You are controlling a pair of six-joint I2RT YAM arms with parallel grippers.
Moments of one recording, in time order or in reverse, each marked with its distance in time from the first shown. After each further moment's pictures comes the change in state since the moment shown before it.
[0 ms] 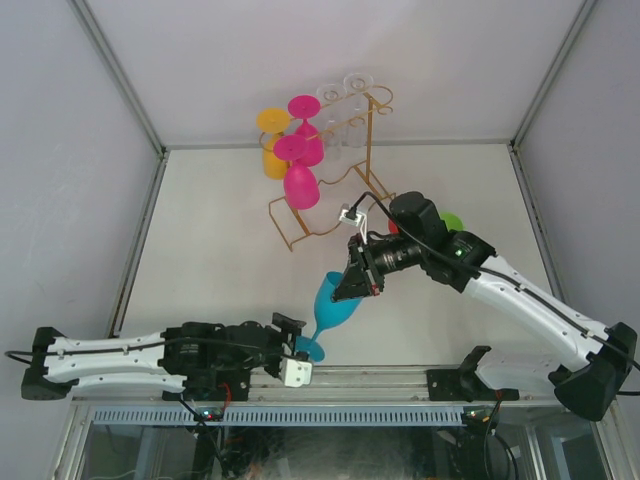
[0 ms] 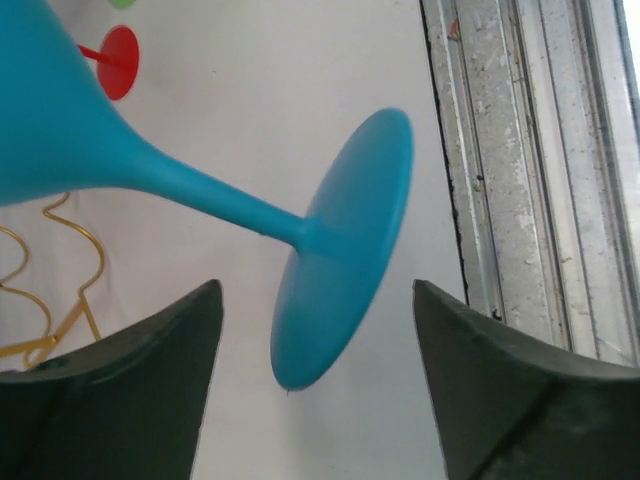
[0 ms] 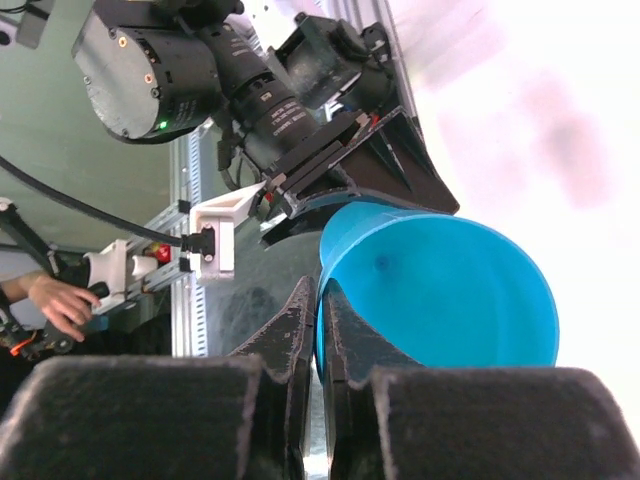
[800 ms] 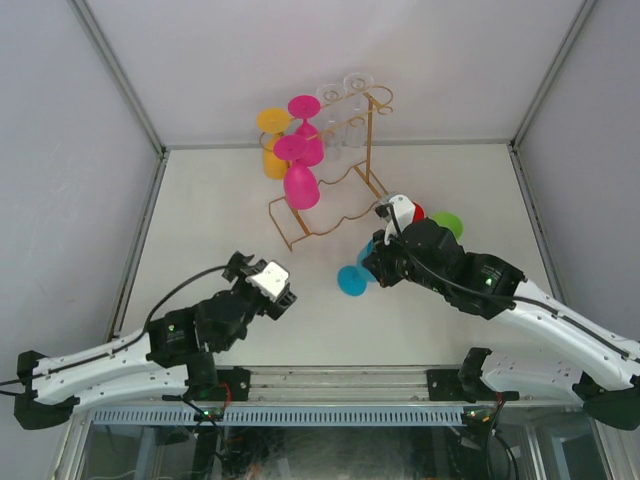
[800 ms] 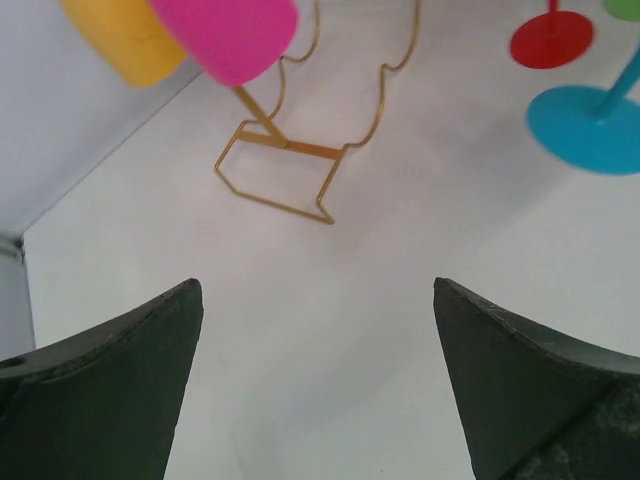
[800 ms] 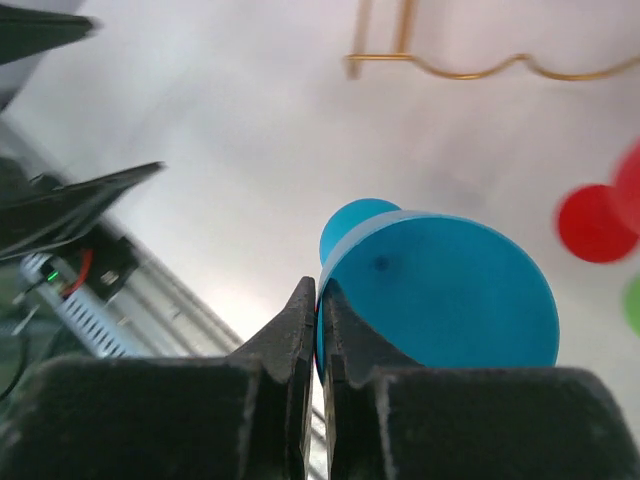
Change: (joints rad) left arm 0.201 -0.029 0.109 0.141 -0.601 -0.394; right arm 0.196 -0.174 -0.001 -0.135 0.993 -0.006
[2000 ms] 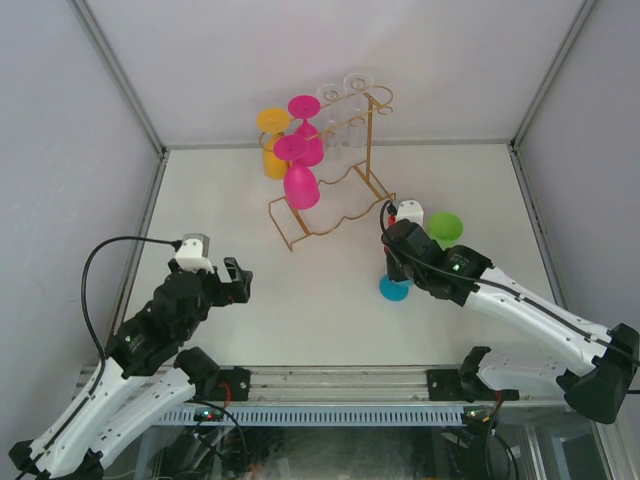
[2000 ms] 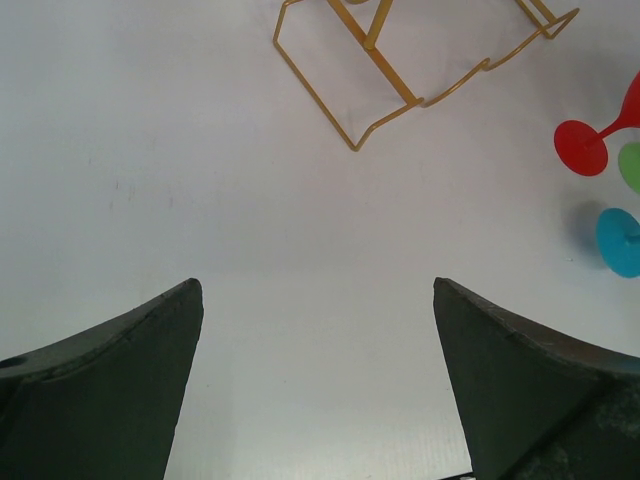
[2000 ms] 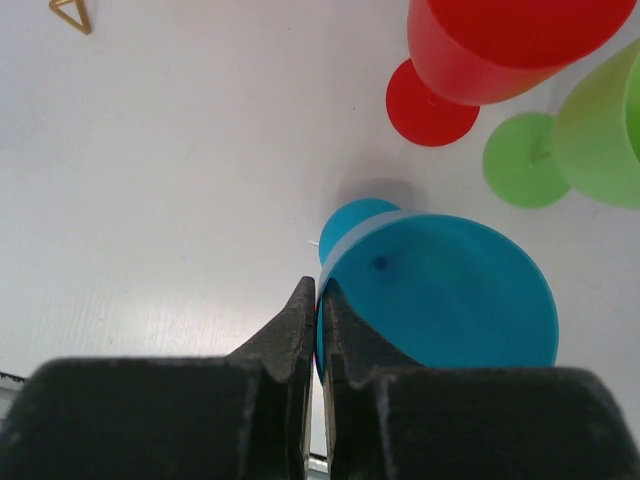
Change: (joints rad) left arm 0.578 -0.157 0.112 -0.396 0.312 -0.628; right arm -0.117 0.106 -0.098 -0.132 0.309 0.159
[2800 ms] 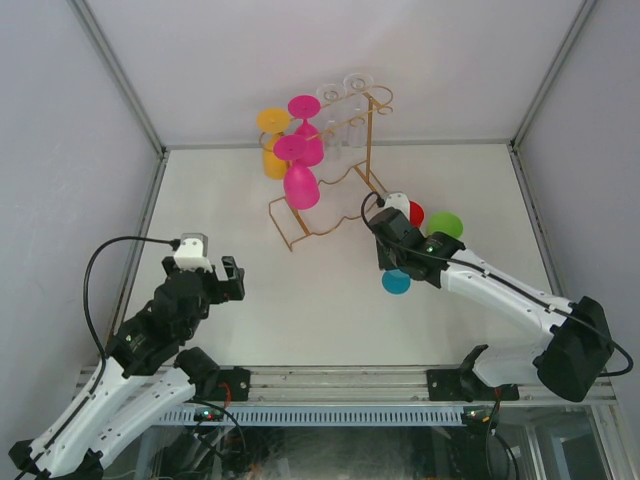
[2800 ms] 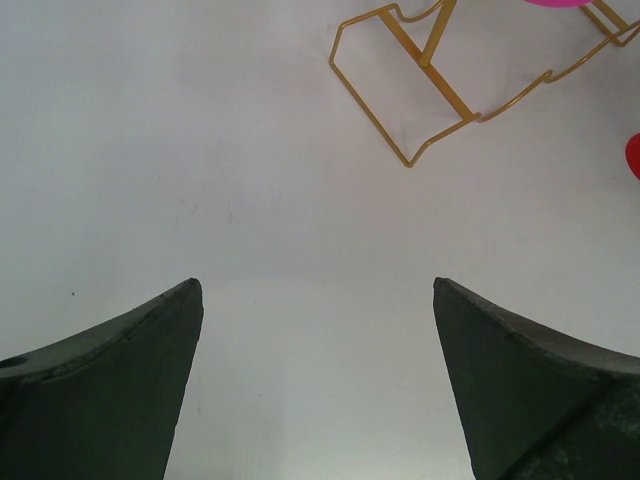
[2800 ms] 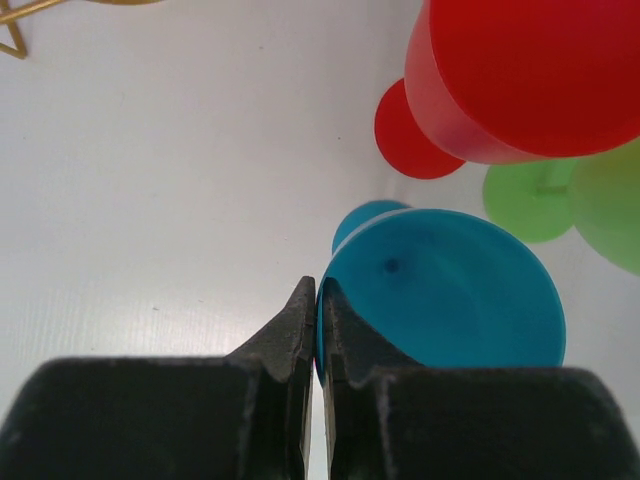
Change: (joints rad) left arm 0.000 0.008 -0.005 0.003 -0.105 0.076; right arm -0.085 0.189 0.004 0.129 -0.011 -0.048
